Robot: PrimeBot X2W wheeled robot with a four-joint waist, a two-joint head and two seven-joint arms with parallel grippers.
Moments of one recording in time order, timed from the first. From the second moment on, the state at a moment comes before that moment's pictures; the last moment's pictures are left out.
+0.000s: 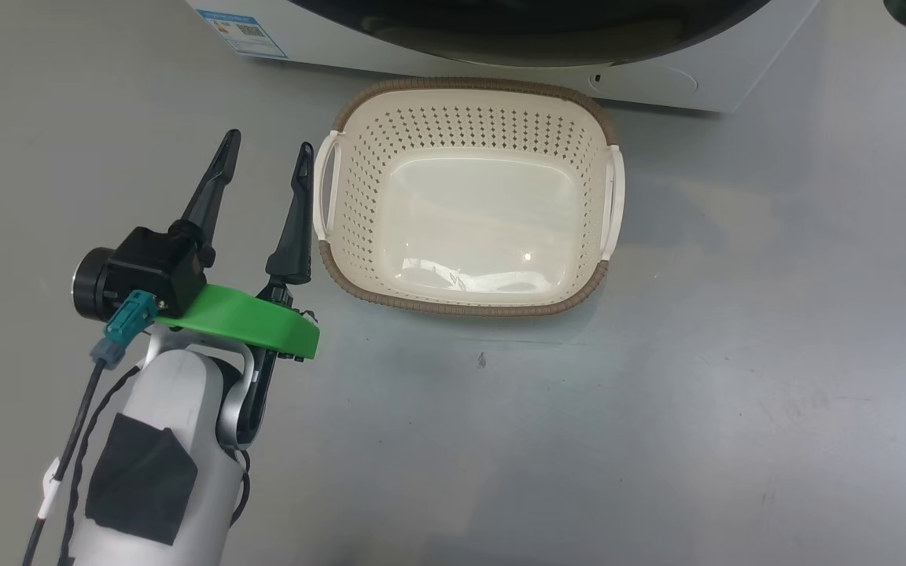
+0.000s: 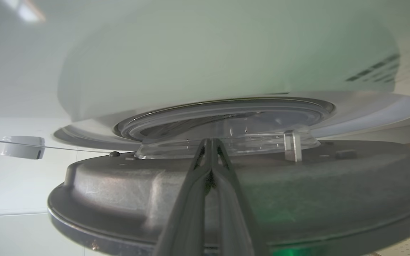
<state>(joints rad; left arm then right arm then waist) -0.49 0.02 -0.26 0.28 -0.34 -0.04 -0.25 -1.24 -0.23 0.04 0.70 1.57 -0.01 0.76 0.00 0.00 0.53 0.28</state>
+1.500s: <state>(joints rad) -0.43 0.02 -0.27 0.39 -0.34 -0.04 -0.25 -0.90 -0.11 0.18 0.62 1.68 0.10 1.10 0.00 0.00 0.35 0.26</state>
